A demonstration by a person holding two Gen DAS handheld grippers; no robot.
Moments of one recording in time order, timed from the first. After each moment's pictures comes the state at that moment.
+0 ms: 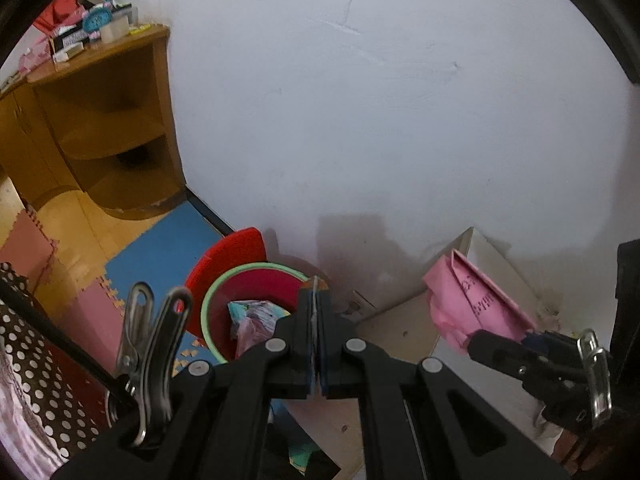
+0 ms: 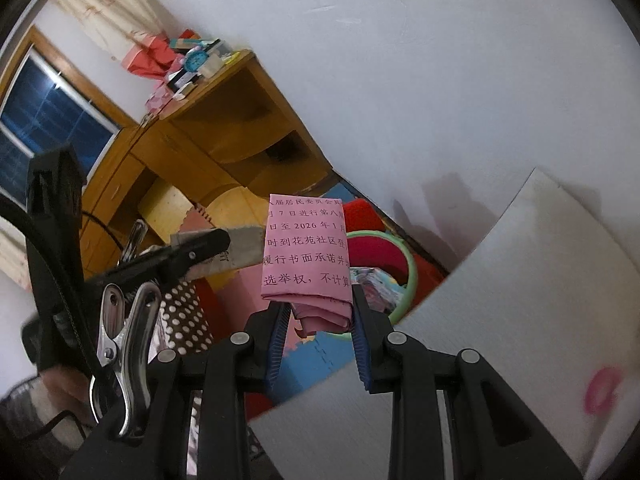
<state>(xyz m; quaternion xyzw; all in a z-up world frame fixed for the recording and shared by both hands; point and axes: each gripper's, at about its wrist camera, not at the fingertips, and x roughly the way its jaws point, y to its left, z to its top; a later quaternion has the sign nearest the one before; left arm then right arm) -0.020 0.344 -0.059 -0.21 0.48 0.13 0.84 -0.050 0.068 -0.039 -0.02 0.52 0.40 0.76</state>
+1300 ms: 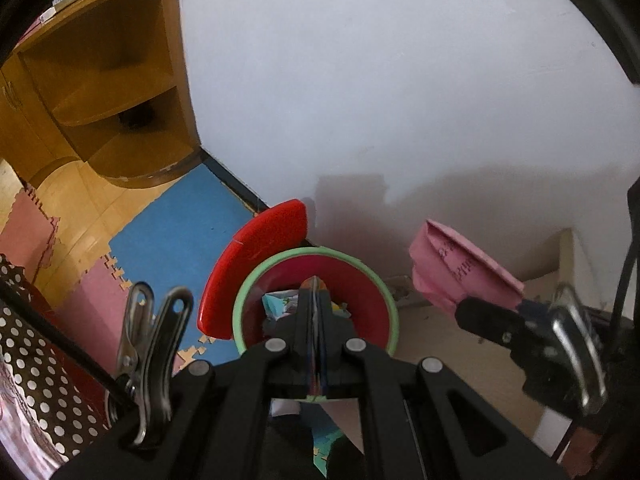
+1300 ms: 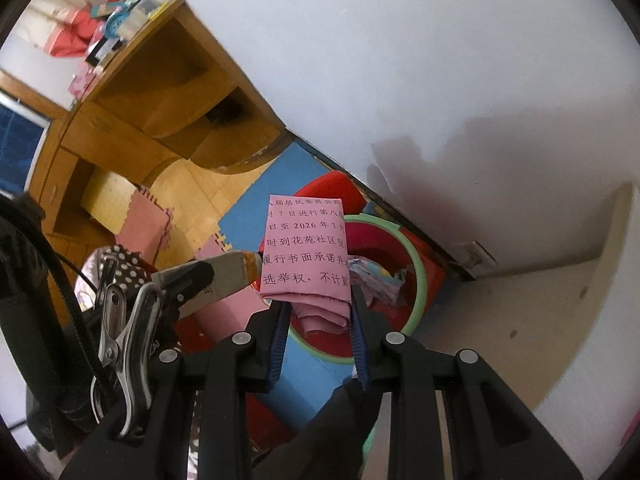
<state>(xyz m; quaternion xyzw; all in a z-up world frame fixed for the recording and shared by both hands) 0.031 0.427 -0.173 -0.22 0.54 0.15 0.80 0.002 0.203 -0.133 -0.09 0.59 0.31 0.74</state>
